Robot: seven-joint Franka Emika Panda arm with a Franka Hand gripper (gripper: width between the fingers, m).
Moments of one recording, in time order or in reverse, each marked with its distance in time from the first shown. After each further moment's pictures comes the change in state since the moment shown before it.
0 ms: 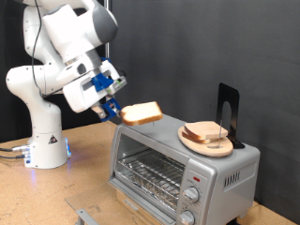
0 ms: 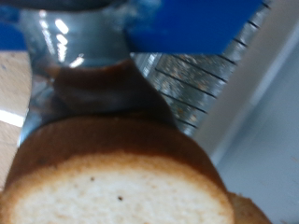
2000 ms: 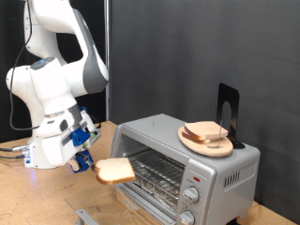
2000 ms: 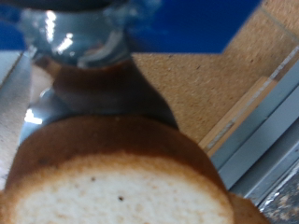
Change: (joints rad) arm -0.044 0.296 -0.008 -0.071 -0.102 0.230 -0.318
